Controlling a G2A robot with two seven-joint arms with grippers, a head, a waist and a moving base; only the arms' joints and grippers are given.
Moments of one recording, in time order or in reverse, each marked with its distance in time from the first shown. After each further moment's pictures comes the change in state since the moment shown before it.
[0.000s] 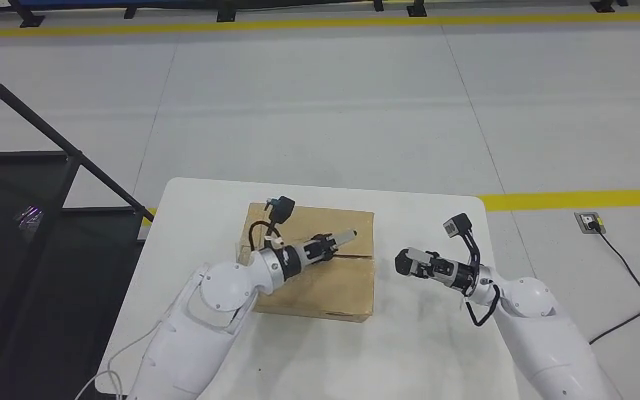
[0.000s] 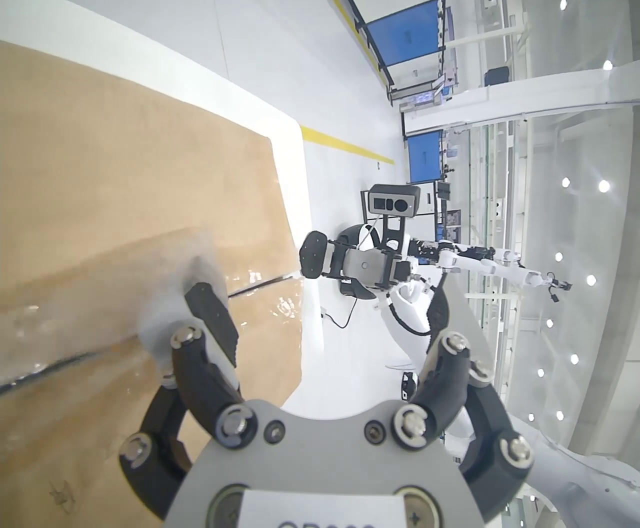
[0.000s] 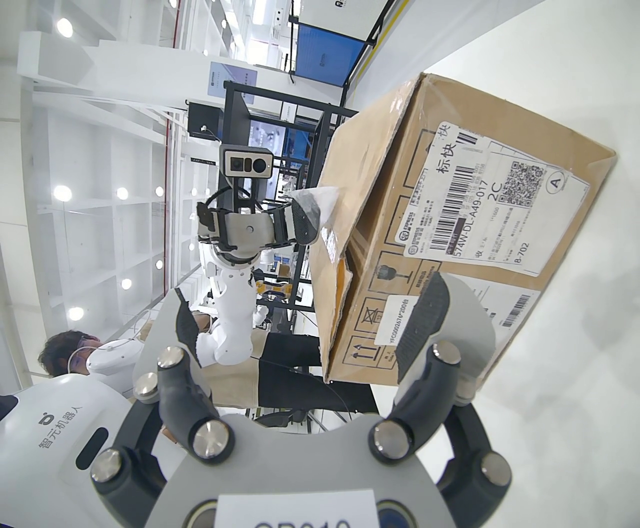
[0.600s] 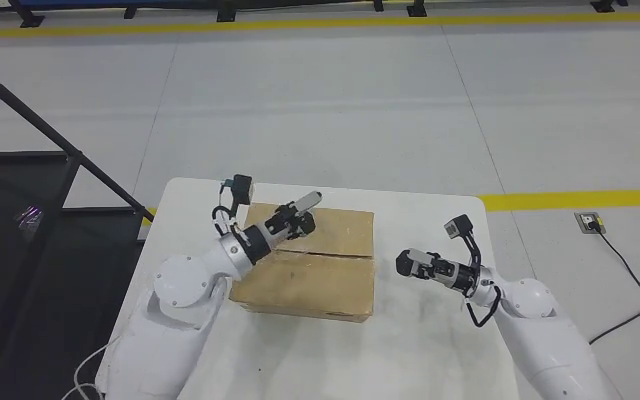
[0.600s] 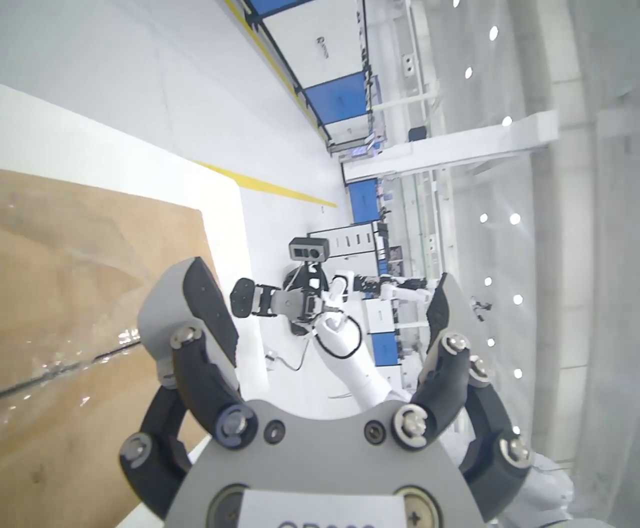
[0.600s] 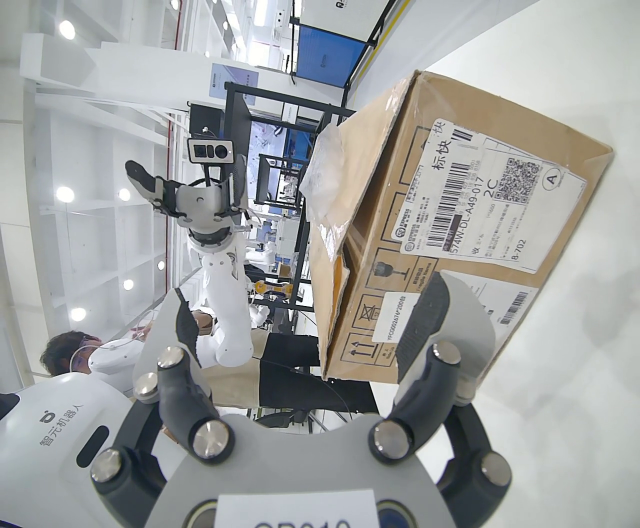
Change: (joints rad) left arm 0.055 0.017 -0.226 -0.101 -0.274 0.012 0.018; right arm 0.001 0.001 -0.003 0.016 0.016 -0.011 0.007
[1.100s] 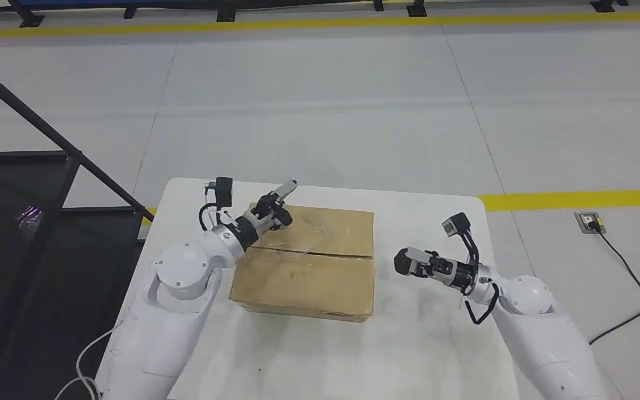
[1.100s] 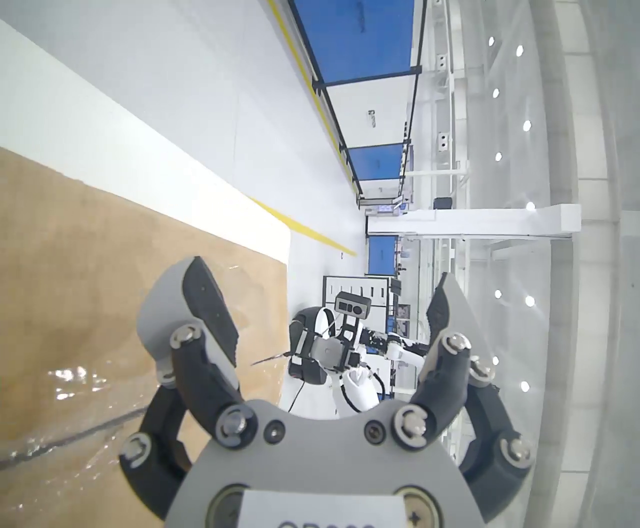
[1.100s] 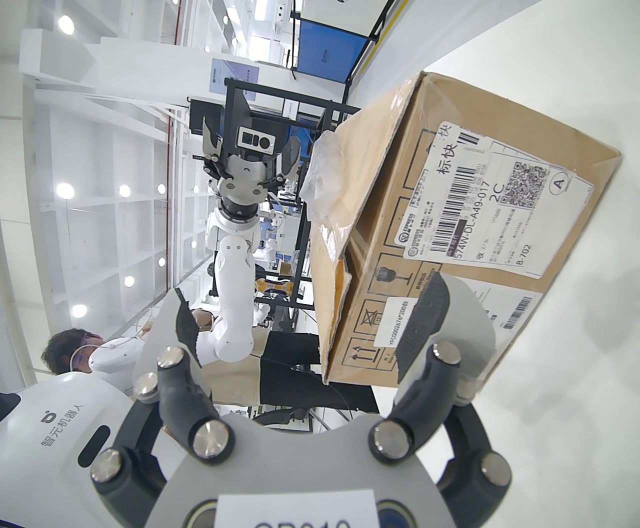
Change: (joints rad) left arm -0.082 -0.009 0.058 0.193 0.080 0.083 0.110; right arm 0.022 -0.004 -0.016 0.024 0.007 -0.005 0.012
